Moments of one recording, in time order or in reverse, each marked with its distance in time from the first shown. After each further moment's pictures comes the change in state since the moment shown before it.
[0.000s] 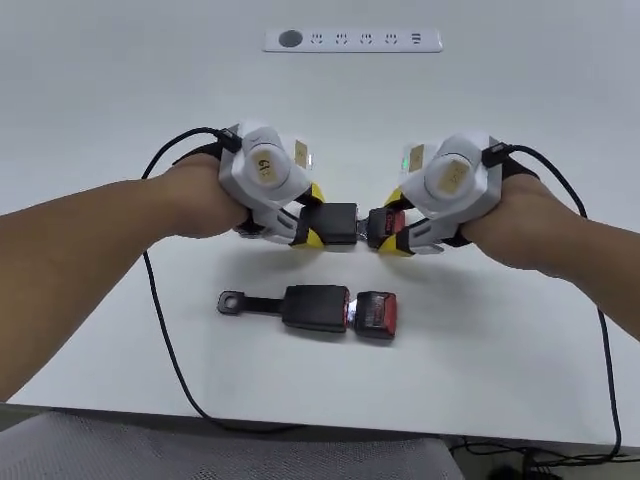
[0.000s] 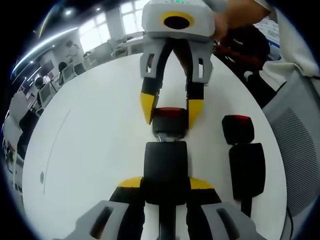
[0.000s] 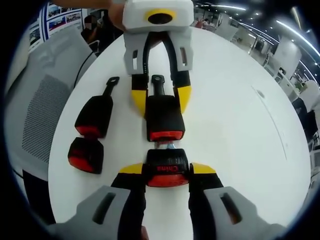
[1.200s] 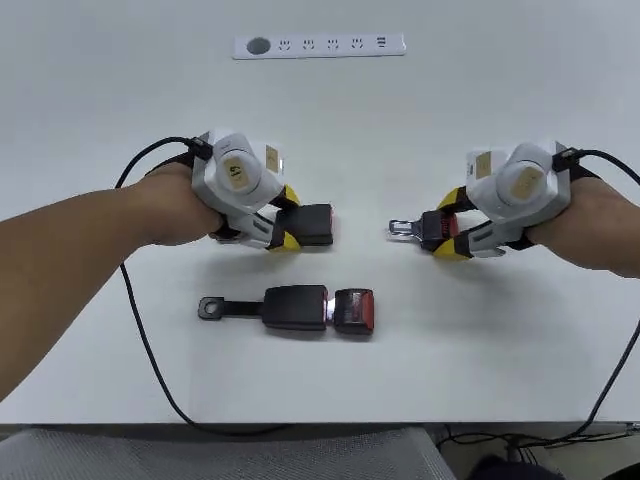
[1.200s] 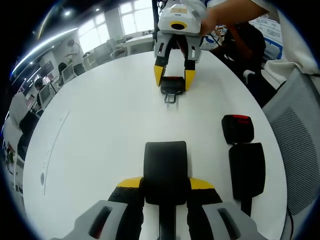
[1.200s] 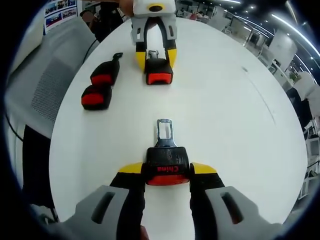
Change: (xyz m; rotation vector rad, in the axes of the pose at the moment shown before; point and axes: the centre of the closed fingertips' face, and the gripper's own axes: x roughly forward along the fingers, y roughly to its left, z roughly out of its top) left arm -0.002 -0.003 0.003 0.009 0.005 0.001; right arm -0.061 -0.007 -0.095 0.038 0.071 -0.045
